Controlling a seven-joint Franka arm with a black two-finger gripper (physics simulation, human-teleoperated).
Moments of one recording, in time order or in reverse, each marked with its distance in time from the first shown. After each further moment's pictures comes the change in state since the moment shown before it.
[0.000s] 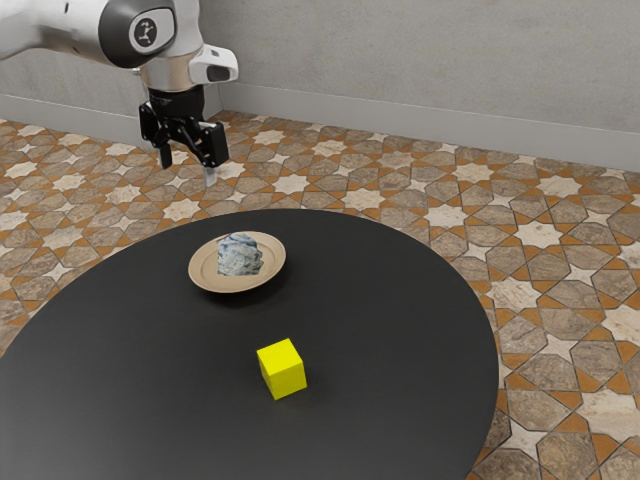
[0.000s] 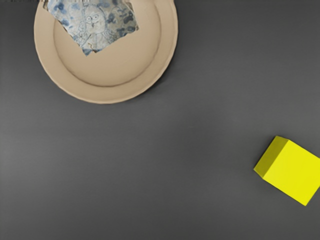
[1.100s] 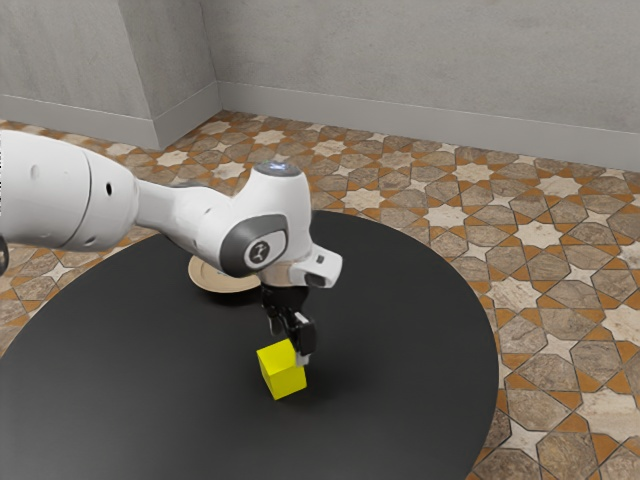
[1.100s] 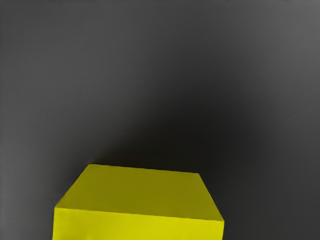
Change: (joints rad) arm -0.170 0.203 -0.056 -0.474 -0.125 0.594 0.258
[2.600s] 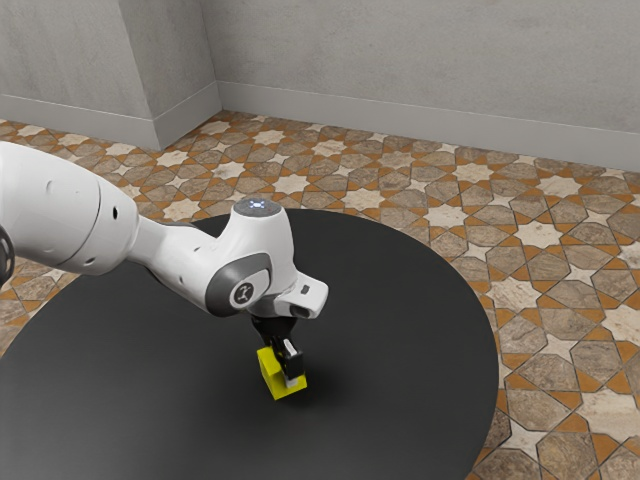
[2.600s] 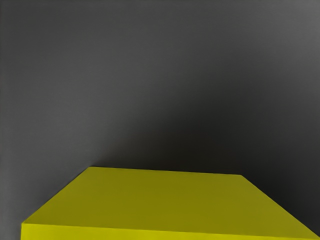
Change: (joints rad) arm 0.014 0.012 0.007 -0.148 -0.004 0.235 0.062
